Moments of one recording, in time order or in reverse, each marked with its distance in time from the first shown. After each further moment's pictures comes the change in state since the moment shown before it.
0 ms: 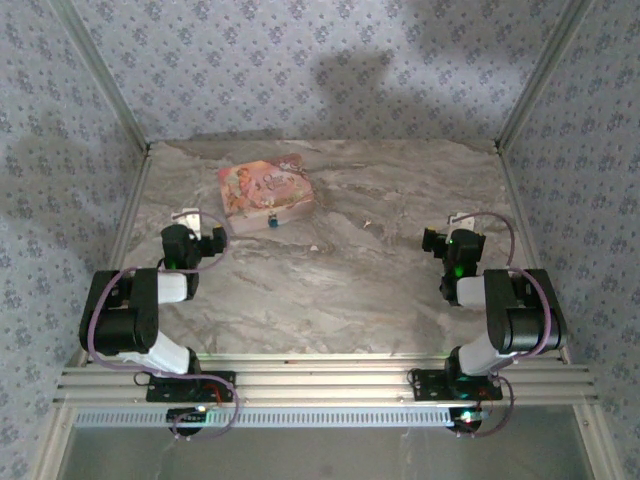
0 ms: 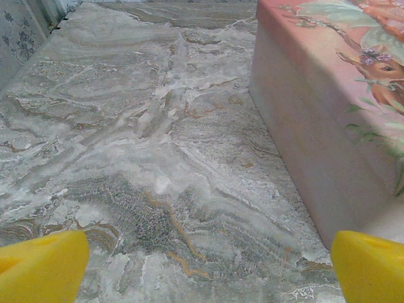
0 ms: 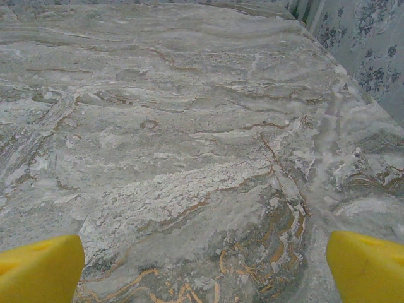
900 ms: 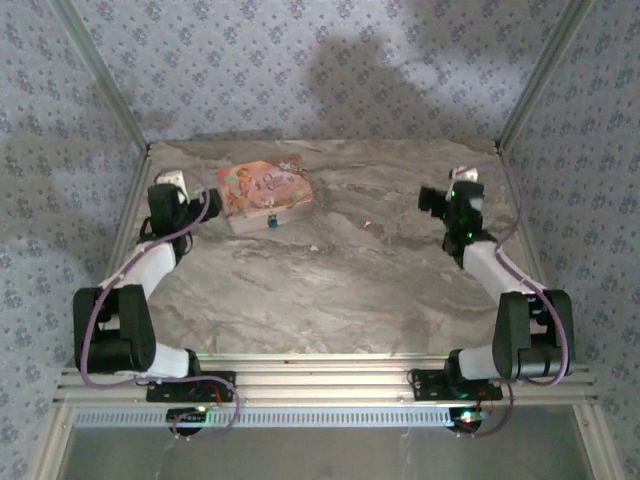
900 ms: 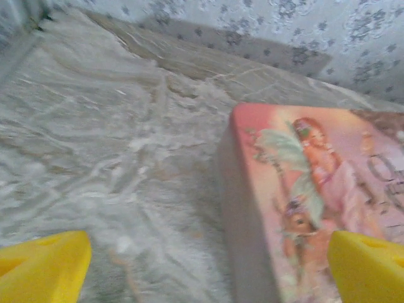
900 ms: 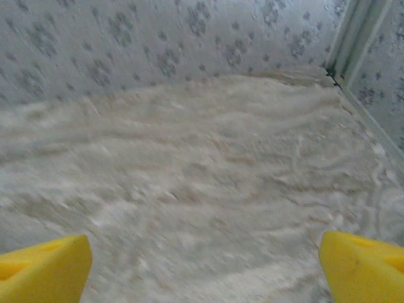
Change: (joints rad) left arm 0.008 -0.092 0.430 -0.608 0.098 -0.268; right arm 0.071 -0.135 0.499 -0.641 -0.061 0.153
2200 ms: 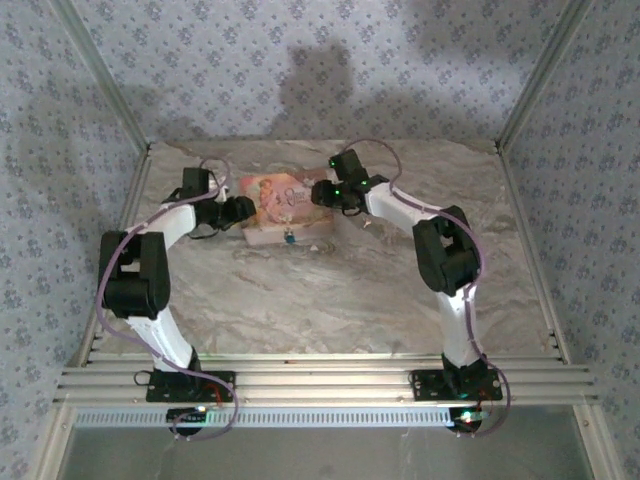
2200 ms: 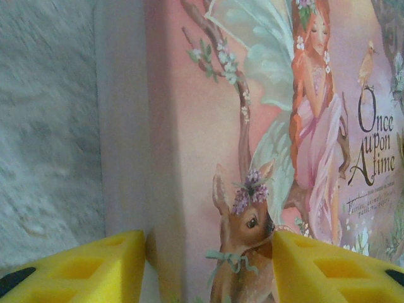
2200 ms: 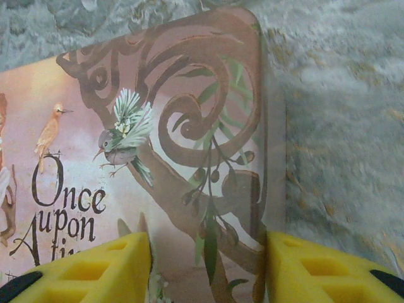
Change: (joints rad) left arm -0.111 0.327 0.278 -0.415 0.446 -0.148; right arm 0.458 0.717 0.771 -0.455 -0.288 0.363
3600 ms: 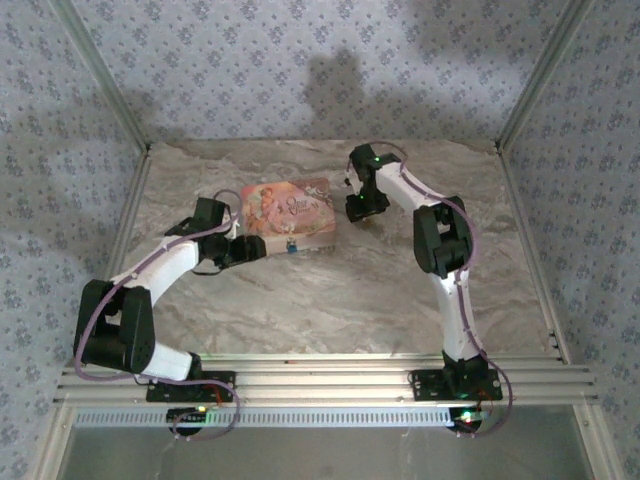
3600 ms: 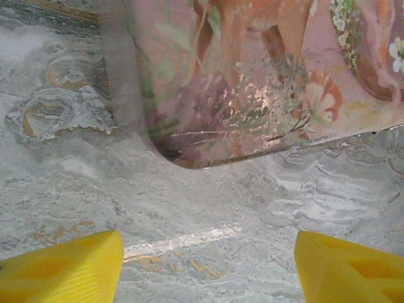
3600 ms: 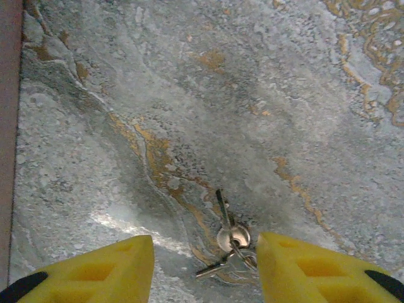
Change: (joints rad) left arm -0.151 -0.333 -0.262 -0.206 -0.175 0.034; right arm -0.140 0.220 0.355 -0.671 0.106 -0.565
